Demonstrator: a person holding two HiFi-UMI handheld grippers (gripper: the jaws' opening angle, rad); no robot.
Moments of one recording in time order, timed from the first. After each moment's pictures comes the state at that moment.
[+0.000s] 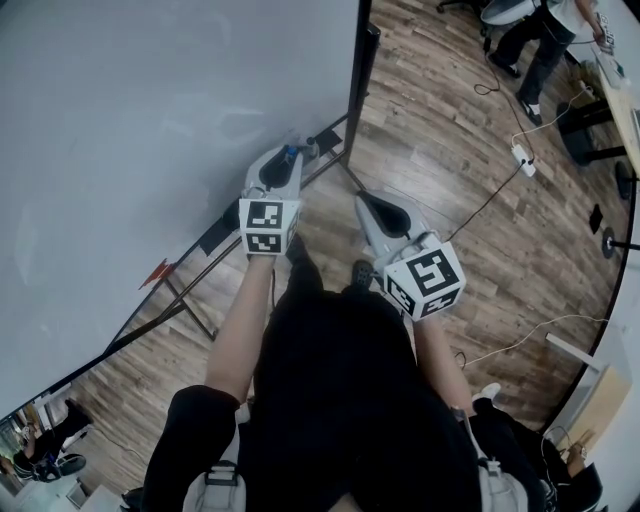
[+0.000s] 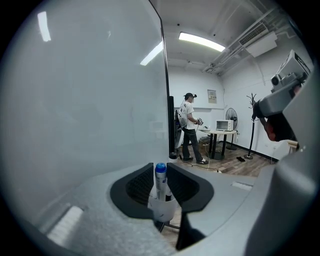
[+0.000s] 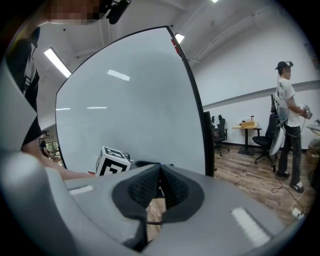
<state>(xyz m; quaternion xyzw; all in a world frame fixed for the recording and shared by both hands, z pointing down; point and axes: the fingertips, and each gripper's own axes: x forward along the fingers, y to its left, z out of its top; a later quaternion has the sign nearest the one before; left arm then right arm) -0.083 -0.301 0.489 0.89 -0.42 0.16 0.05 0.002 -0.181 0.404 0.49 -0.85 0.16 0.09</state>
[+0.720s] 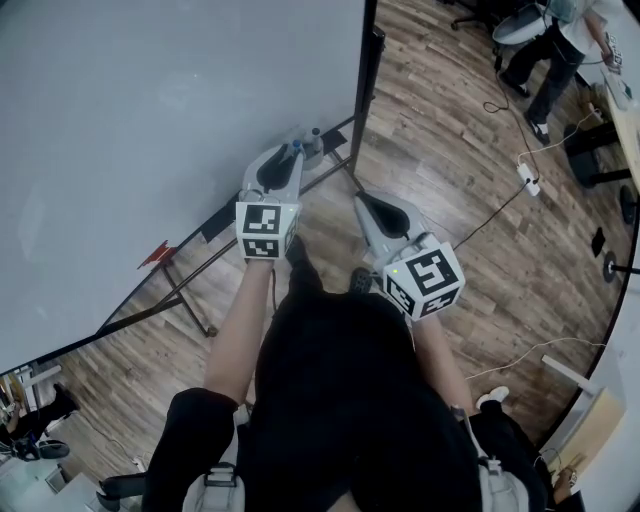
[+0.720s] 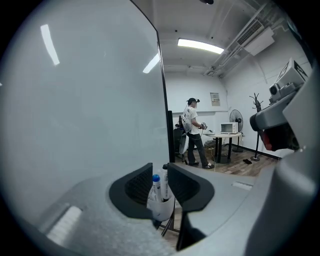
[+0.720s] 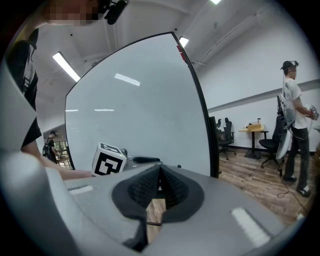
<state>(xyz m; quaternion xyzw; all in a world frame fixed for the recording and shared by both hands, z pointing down) -0.090 -0.270 0.444 0.88 -0.45 0.14 0.02 0.001 -0.156 0.390 0.46 -0.87 0.14 0.08</state>
